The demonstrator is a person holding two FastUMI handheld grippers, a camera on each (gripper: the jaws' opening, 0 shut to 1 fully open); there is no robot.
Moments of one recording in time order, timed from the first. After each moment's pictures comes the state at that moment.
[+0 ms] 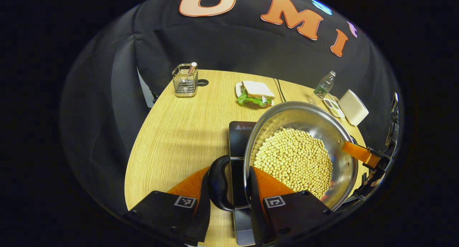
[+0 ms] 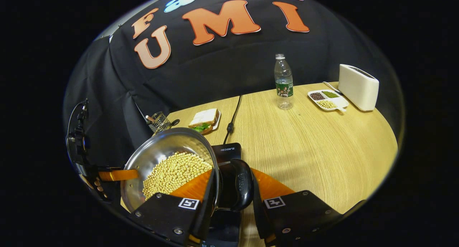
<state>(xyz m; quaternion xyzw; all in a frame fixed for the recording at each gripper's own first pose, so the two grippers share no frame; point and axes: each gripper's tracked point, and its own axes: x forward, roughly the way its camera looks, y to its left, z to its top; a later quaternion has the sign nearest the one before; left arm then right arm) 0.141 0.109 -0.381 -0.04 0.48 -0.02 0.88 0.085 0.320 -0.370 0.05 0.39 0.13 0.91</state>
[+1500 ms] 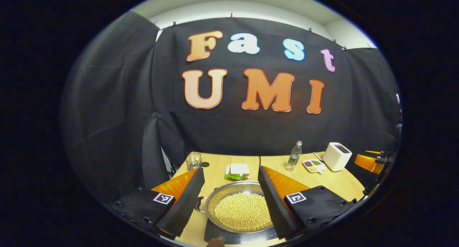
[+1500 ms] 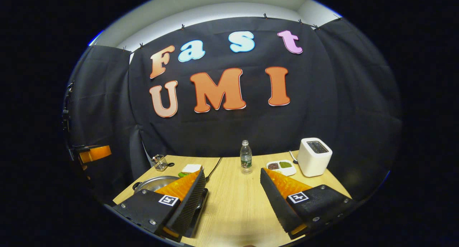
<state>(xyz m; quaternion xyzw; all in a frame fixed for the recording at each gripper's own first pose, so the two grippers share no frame) 0.148 0.036 -0.137 0.03 0.14 0.04 0.99 0.064 0.165 -0.106 -0.01 0.16 0.13 0.98</state>
